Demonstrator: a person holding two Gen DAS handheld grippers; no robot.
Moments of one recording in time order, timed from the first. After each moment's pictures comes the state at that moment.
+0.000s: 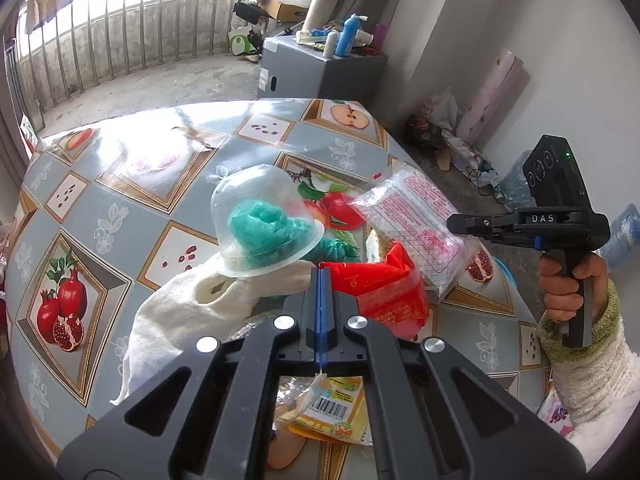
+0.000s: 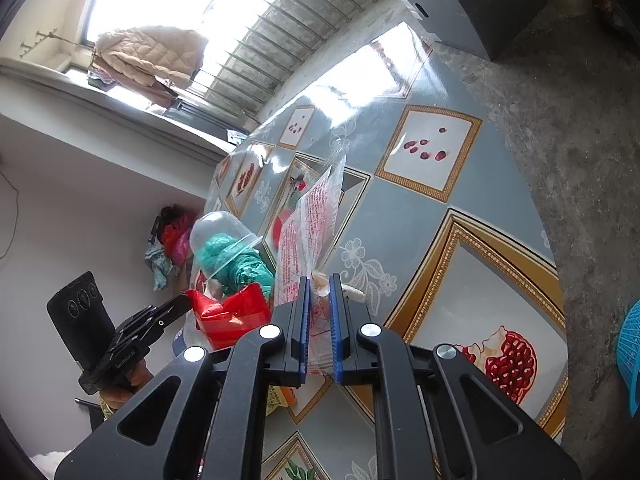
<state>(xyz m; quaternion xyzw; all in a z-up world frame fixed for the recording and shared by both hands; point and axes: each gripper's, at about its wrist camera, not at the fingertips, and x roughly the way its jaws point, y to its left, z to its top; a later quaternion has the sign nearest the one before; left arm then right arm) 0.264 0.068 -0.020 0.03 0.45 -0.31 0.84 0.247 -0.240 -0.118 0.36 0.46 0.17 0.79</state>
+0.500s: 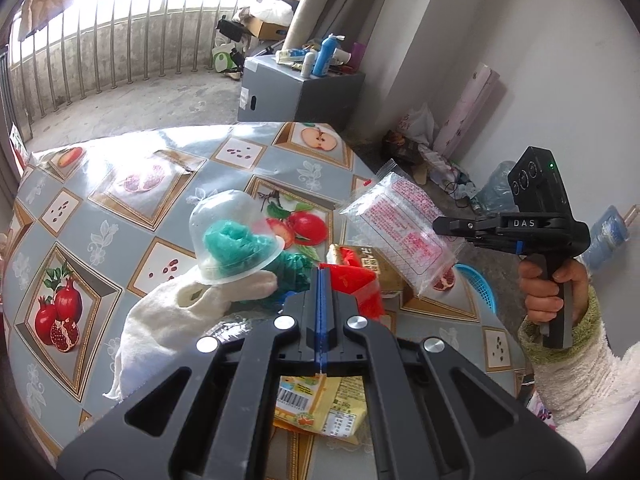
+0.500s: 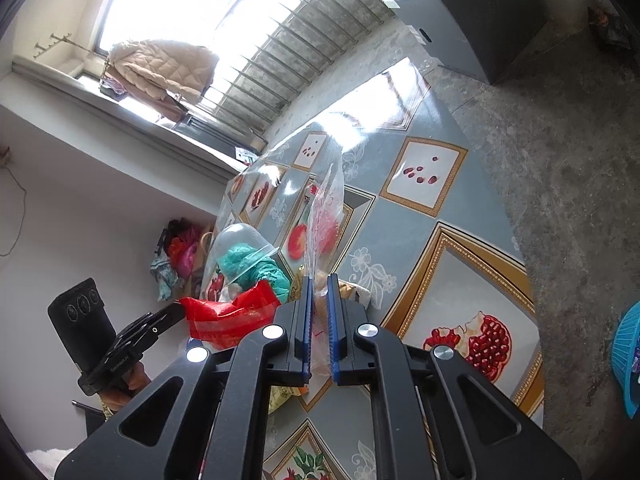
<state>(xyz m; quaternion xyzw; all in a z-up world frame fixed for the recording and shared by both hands) 0.245 0.066 0.008 0.01 0.42 -0.35 0.84 0.216 -0.261 -0.087 0.36 0.43 0.17 0.81</state>
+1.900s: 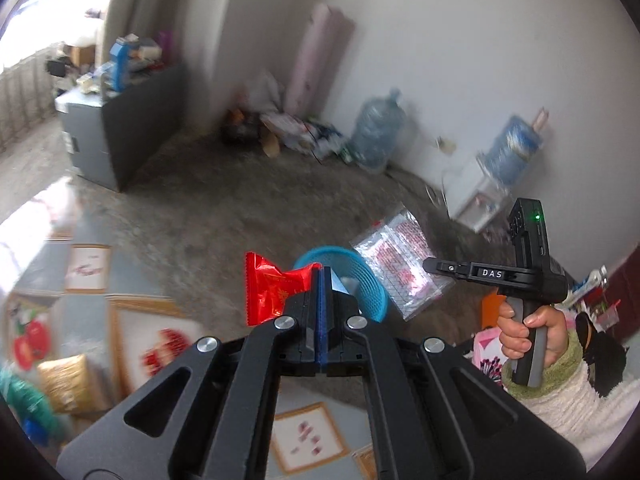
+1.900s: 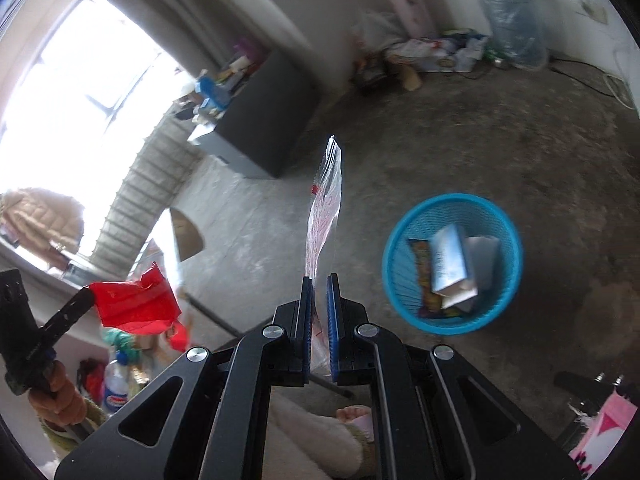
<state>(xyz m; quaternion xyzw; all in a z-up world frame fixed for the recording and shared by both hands) 0.142 -0.224 0.019 0.11 0.41 -0.56 0.71 -0.076 -0.477 -0.105 0.42 0.34 -0.19 0.82</state>
